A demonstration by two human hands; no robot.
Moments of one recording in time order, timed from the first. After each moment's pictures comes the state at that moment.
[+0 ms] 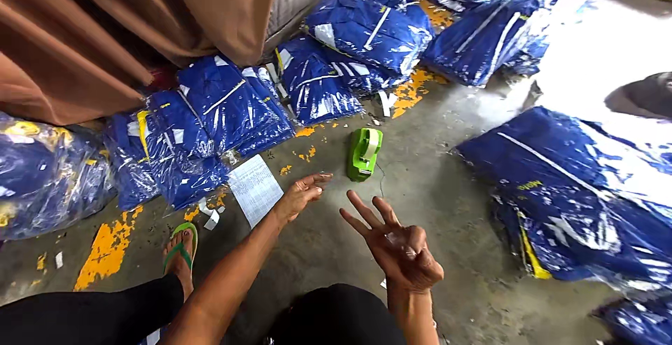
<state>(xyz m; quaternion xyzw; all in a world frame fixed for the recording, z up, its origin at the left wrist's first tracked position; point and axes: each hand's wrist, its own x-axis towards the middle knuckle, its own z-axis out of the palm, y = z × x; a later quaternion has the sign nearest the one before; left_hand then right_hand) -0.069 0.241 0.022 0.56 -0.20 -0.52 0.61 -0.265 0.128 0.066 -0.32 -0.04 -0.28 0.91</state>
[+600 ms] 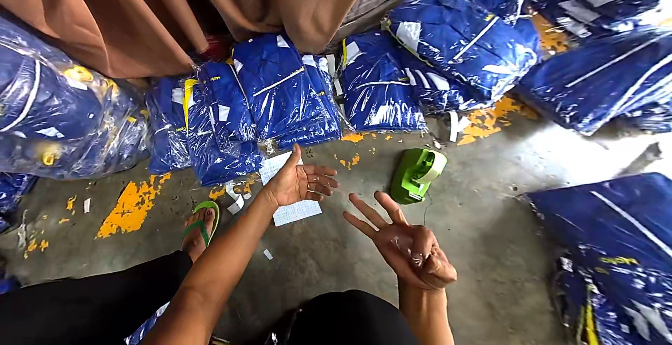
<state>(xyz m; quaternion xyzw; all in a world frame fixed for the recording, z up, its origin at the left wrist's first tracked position) 0.021 0.317 0.046 0.36 -0.07 -0.63 0.68 -0.189 0.138 0.066 -0.32 -0.12 -0.12 0.93</state>
